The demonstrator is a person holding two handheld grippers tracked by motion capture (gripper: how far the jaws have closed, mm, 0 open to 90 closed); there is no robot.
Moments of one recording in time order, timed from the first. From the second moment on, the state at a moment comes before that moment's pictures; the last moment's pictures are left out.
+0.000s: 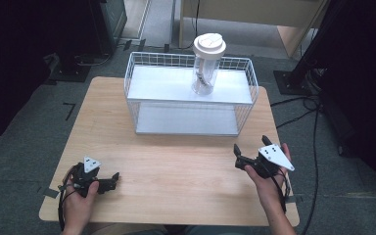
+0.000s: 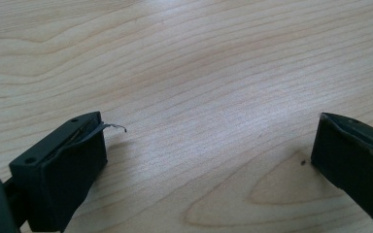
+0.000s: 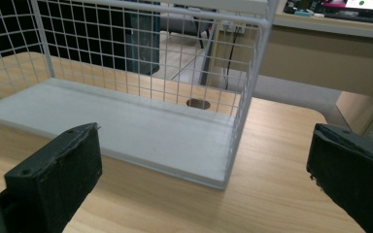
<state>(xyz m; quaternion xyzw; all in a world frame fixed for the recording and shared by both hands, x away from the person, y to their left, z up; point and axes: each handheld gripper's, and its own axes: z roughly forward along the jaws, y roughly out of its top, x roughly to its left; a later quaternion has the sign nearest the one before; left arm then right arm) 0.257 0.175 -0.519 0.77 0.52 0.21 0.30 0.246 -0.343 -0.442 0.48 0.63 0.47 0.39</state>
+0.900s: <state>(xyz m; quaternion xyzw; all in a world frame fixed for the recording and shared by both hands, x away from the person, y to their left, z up) 0.257 0.175 -0.519 0.77 0.52 0.21 0.30 0.192 -0.424 -0.500 0.55 0.63 0.40 0.36</state>
